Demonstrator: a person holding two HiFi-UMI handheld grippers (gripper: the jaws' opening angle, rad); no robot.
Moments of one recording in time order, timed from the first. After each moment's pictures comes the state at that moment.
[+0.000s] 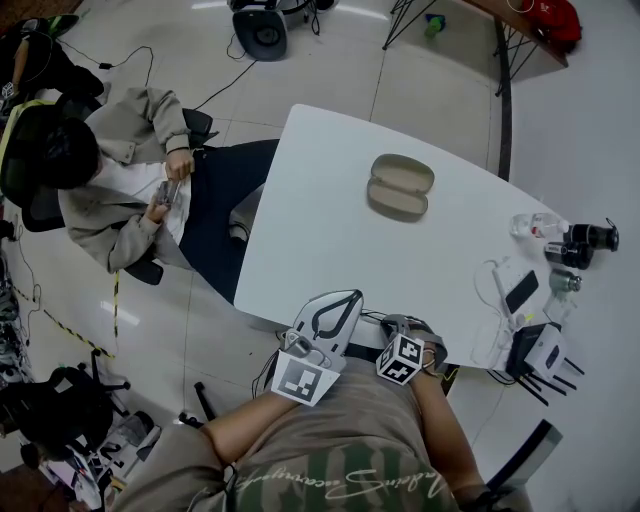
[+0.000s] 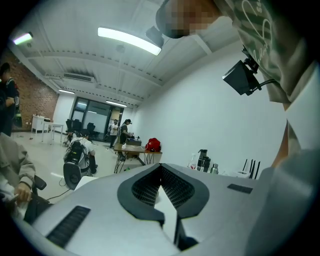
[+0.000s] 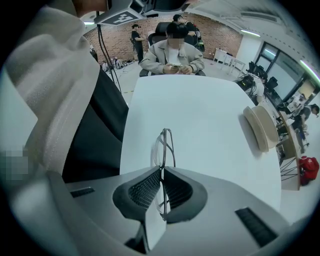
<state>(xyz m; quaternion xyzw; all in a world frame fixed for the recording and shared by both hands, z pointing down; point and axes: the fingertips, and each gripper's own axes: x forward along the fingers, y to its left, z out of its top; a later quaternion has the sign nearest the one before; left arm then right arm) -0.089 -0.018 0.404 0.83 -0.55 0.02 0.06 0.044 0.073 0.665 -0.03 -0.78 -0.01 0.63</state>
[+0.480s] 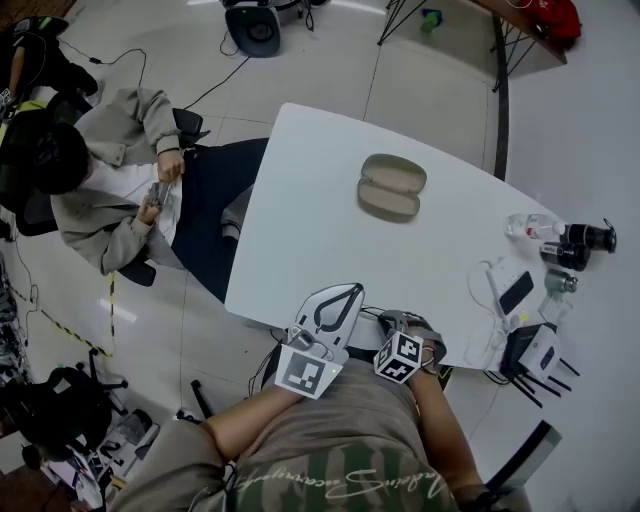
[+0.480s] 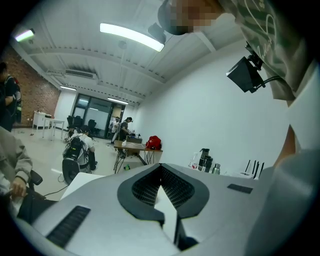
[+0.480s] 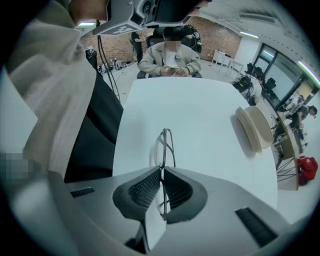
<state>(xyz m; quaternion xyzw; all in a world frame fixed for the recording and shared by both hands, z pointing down) -0.075 -0.046 0.419 0.83 -0.55 0.02 0.09 0.047 0.048 0.654 -0.02 -0.78 -0.02 0.62</state>
